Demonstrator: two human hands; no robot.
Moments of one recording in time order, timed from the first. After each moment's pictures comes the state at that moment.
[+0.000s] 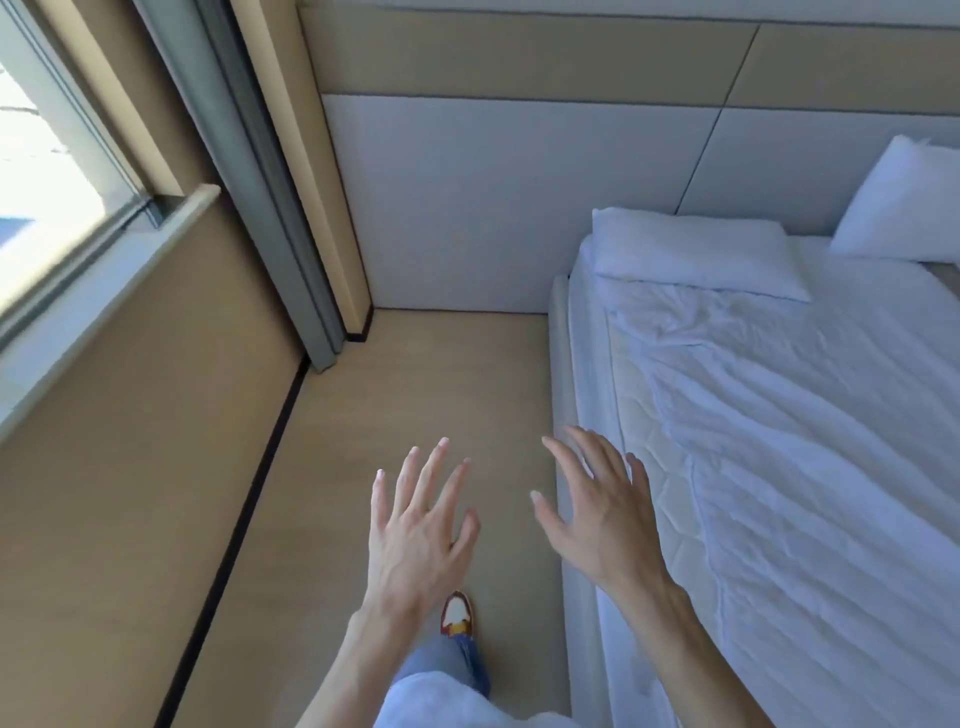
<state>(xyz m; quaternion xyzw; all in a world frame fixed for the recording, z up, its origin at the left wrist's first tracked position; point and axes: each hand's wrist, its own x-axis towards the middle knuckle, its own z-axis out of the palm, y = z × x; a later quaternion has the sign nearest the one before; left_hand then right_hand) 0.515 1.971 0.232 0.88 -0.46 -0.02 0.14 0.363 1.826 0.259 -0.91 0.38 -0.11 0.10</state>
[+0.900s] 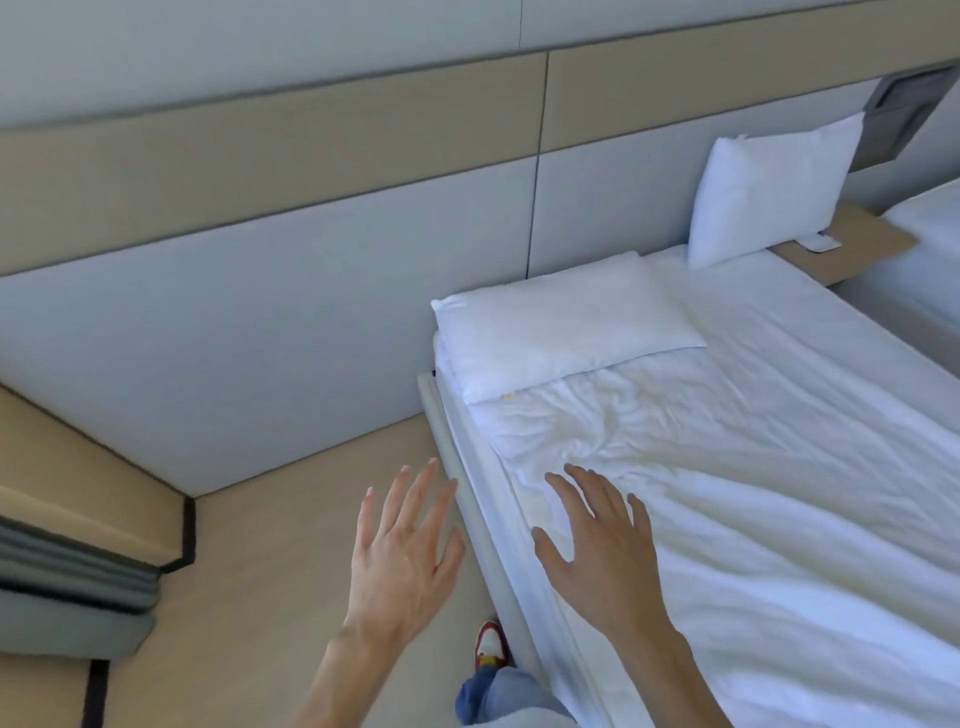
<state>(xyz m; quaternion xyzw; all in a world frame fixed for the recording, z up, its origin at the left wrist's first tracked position) 0.731 1.348 0.224 0.76 -0.65 -0.05 0.08 0.512 1.293 0.223 -0.79 0.59 -0.12 0.12</state>
